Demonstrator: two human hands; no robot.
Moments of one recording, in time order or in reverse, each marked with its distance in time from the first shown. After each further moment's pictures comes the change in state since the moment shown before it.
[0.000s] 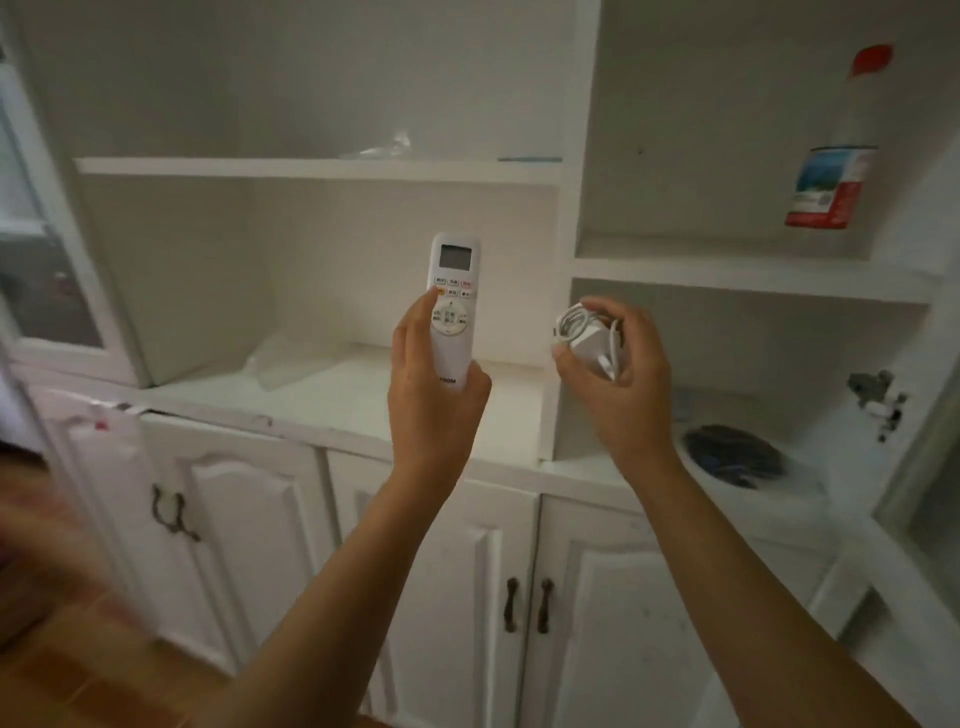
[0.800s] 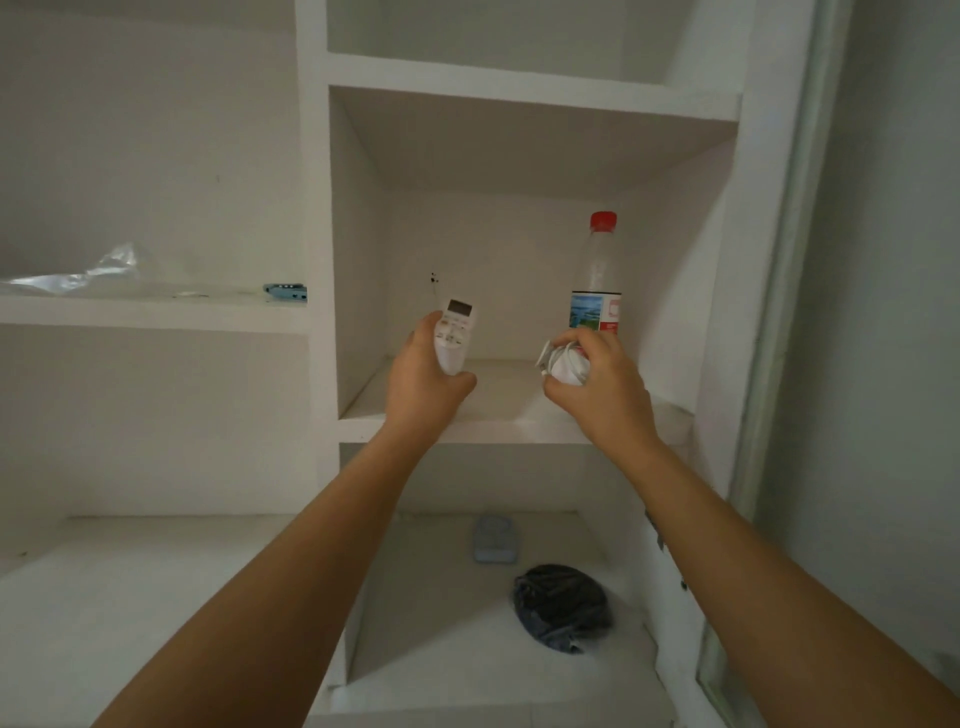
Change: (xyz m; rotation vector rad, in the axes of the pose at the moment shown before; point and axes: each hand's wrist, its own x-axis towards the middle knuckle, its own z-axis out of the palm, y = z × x) left_hand 0.139 0.058 0.248 -0.111 -0.428 0.056; right_hand 0.186 0.082 -0.156 -0.706 0.085 0.015
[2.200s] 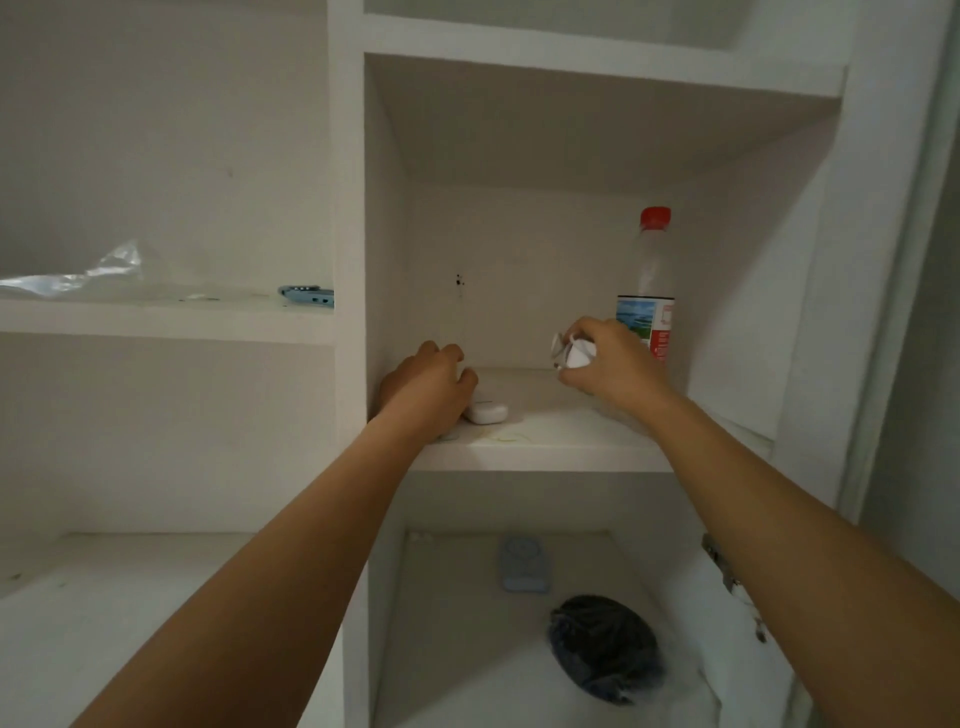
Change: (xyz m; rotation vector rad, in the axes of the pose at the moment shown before) left_hand 0.053 -0.048 -0.011 0.577 -0.211 0.048; right_hand 0.075 0.024 0.048 -0.203 -0.245 -0.001
